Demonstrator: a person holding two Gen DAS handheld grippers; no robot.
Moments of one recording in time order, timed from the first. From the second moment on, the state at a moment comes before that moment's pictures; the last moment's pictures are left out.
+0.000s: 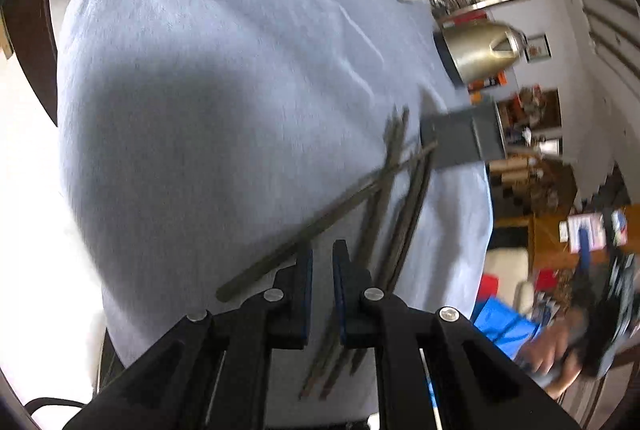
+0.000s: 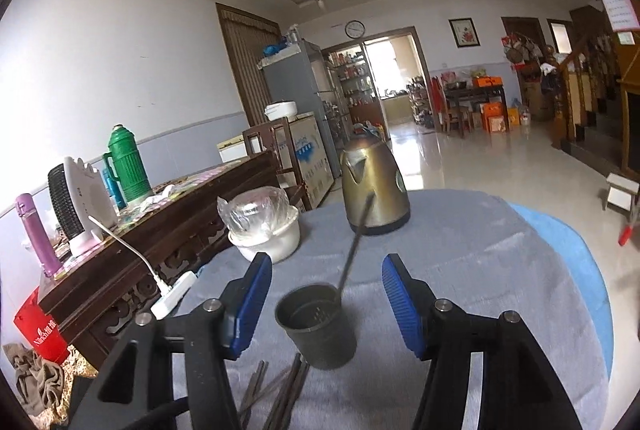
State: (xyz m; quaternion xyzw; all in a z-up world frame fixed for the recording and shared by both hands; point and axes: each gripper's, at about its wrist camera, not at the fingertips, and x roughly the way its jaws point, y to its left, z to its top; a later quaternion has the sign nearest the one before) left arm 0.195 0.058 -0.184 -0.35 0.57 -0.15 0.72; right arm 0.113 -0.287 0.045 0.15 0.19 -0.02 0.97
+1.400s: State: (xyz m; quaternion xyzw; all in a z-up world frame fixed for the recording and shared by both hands) left arm 0.232 0.112 -0.156 -0.23 0.54 -0.03 0.81; right arm 0.084 -0.310 -0.016 0.20 0.27 -0.03 0.94
